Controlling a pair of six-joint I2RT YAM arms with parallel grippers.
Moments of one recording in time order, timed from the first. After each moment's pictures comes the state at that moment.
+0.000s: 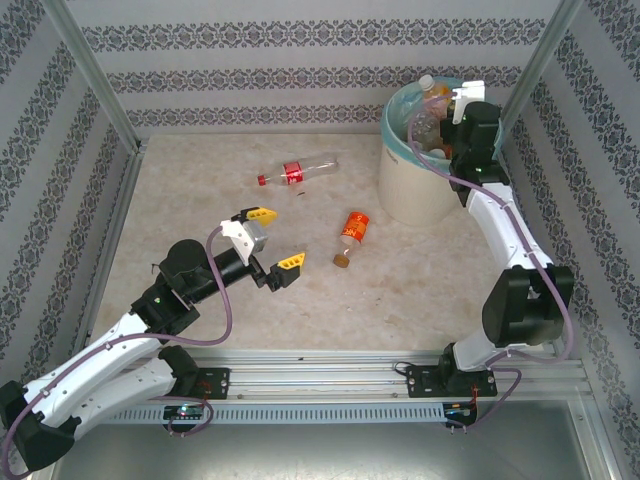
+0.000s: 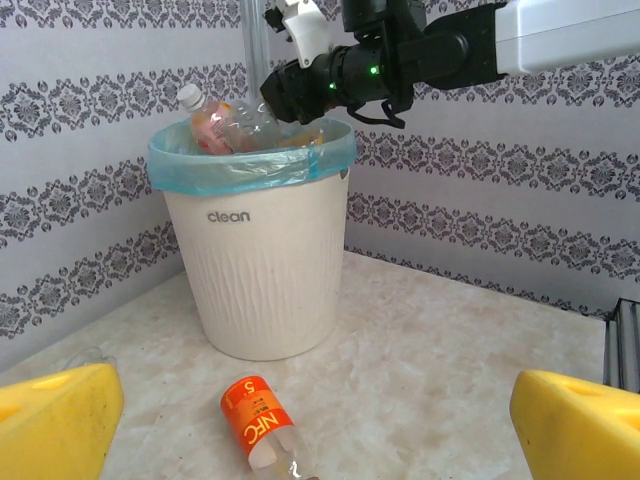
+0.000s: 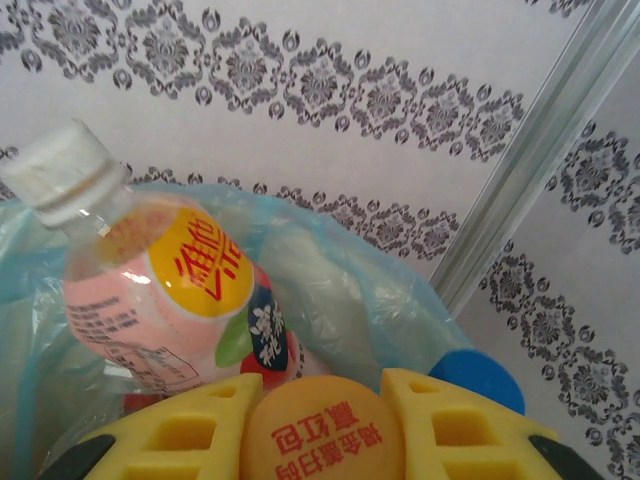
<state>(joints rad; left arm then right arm) -0.73 0.75 0.68 0.08 0.21 0.05 0.02 1.57 1.38 0.01 0.26 -0.20</state>
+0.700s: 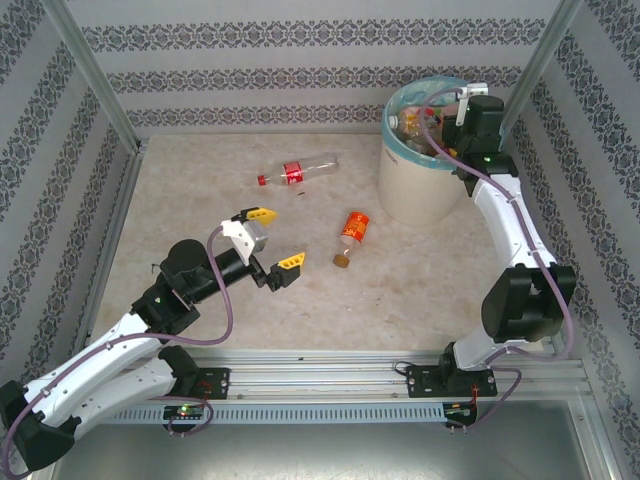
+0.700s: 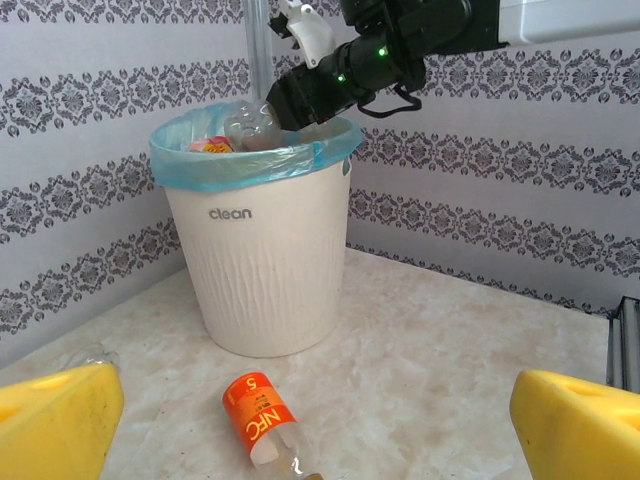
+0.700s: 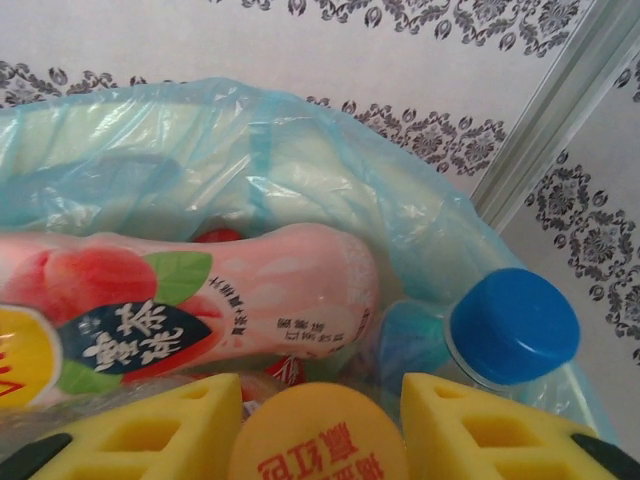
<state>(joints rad) -0.73 0.75 0.68 0.08 0.20 0.05 0.01 1.58 1.52 -0.31 0.19 -0.10</state>
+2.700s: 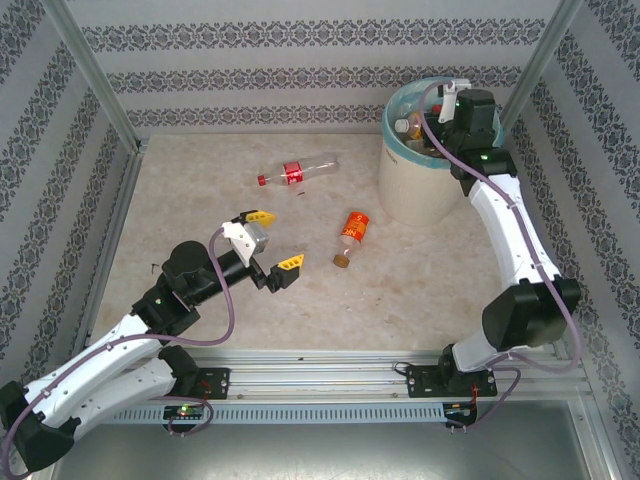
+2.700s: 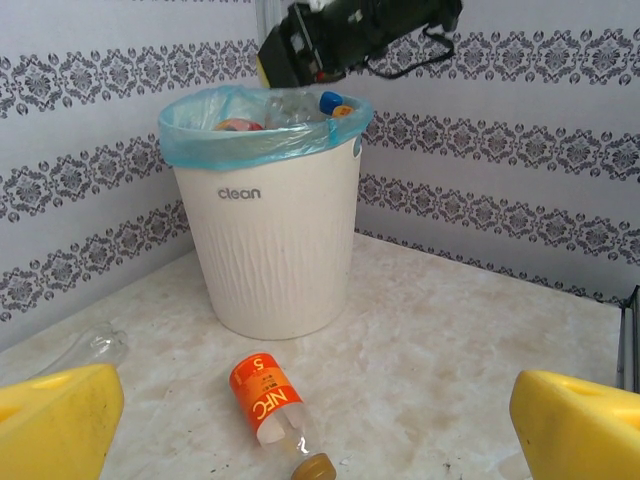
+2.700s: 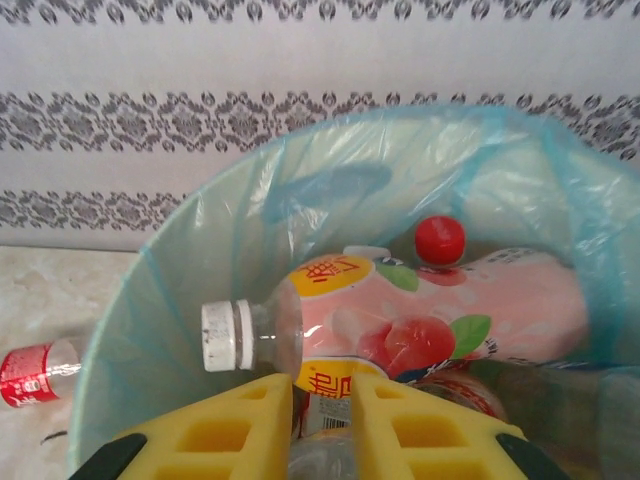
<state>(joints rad) -0.73 0.74 0.67 0.06 0.18 0.05 0.09 1.55 1.58 -0.44 0.00 0.07</state>
